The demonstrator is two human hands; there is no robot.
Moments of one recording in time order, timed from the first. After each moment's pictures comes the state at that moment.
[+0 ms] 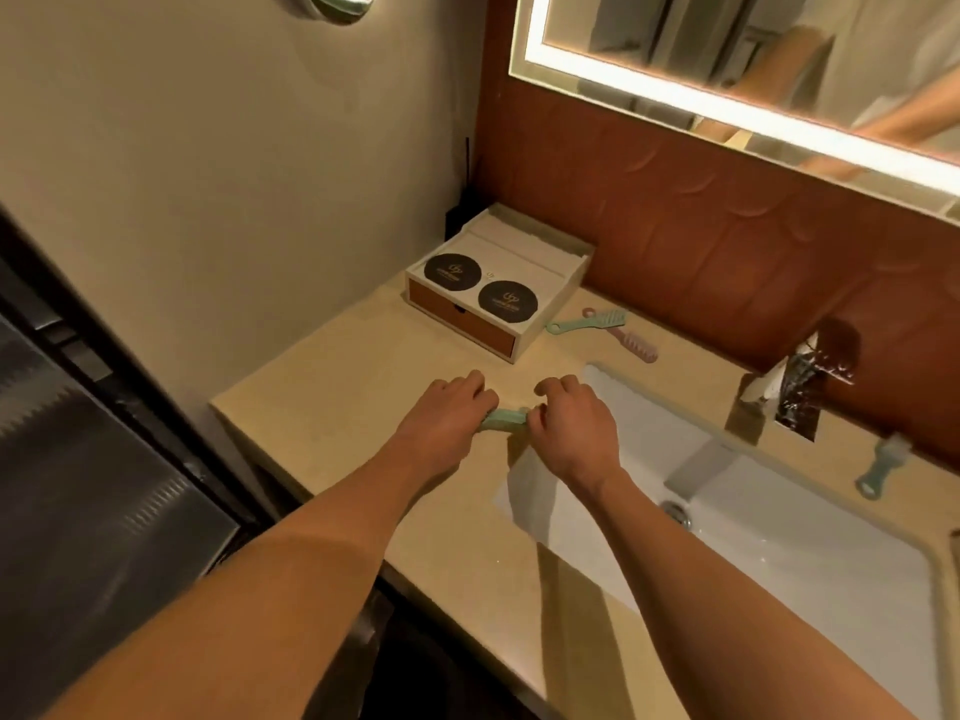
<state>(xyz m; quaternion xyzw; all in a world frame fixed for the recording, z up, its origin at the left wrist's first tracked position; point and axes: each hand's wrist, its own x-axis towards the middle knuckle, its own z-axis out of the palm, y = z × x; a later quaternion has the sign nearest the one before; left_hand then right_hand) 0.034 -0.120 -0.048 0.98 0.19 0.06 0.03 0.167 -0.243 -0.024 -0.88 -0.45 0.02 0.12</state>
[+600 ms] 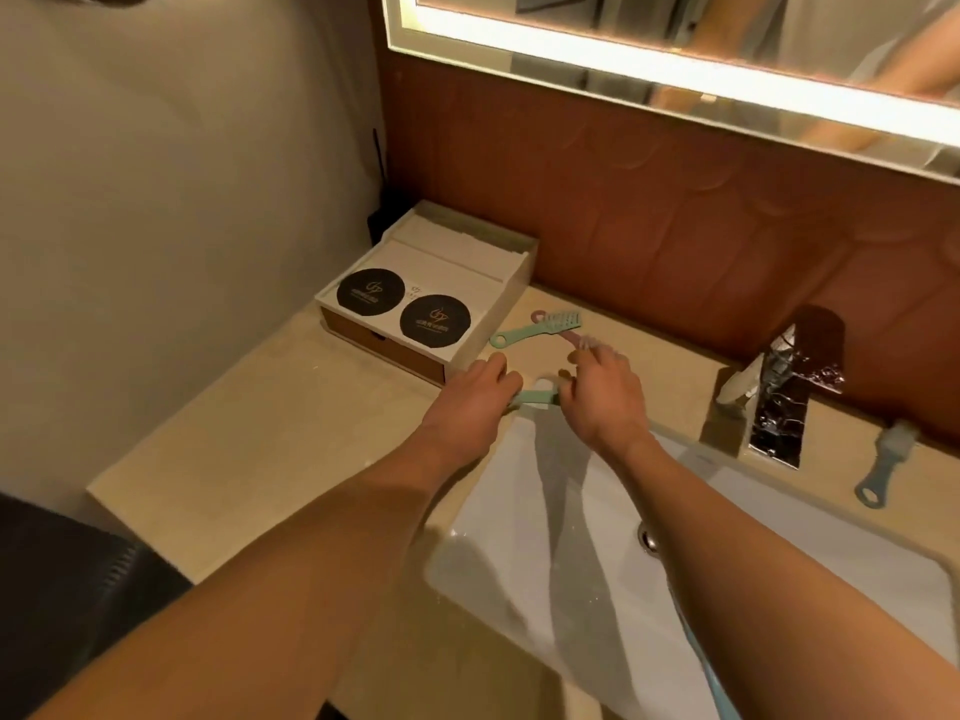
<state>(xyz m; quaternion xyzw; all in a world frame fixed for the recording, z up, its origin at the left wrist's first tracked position) 0.181 -0.121 -0.048 0.98 0.17 0.06 0.07 0.323 -0.234 -0.046 -0.92 -0.38 0.01 0.11</state>
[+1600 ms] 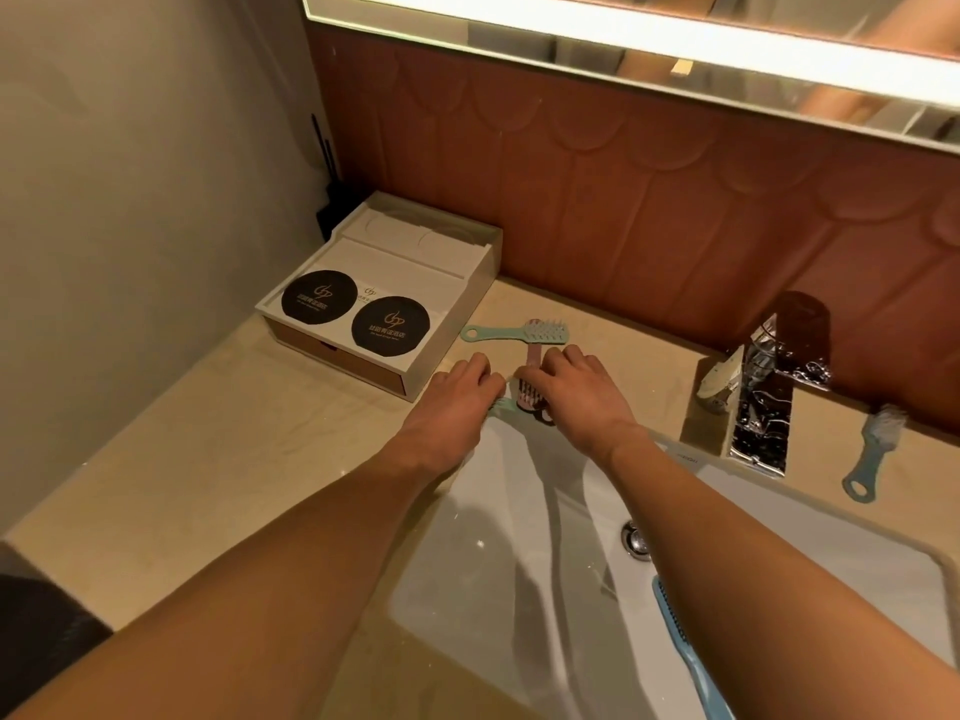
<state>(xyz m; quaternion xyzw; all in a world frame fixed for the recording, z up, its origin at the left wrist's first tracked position) 0.215 -0.117 -0.073 0.98 0.16 0.05 0.10 0.359 -0.241 -0.069 -0.83 -0.56 -0.03 -0.02</state>
